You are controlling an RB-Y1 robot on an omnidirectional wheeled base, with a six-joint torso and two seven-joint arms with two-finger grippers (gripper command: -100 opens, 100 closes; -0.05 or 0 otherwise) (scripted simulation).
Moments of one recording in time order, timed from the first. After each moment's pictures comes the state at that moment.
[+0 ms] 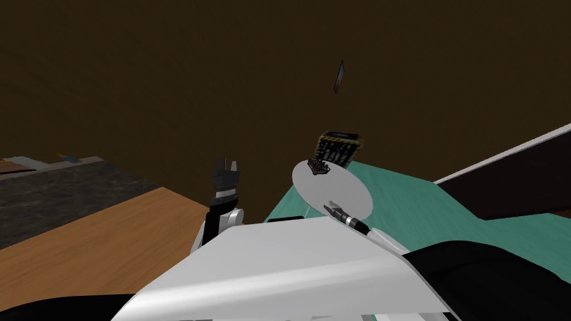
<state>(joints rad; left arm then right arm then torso) 0.46 0.05 -0.01 -2.32 0.02 -0.39 0.17 0.53 -0.67 0.08 -1.30 0.65 -0.54 0.03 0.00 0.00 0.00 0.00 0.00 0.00</state>
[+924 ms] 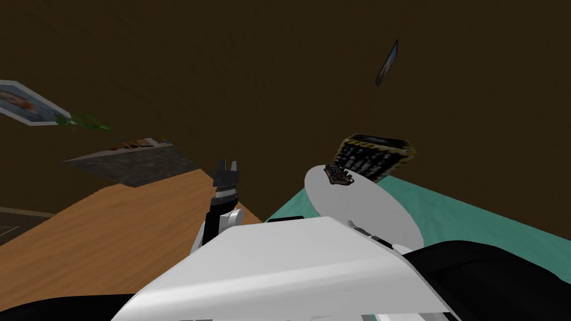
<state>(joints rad) 0.46 0.05 -0.01 -2.32 0.02 -0.39 0.17 0.54 -0.77 0.11 -1.02 0.90 -0.50 0.00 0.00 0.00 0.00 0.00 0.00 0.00</state>
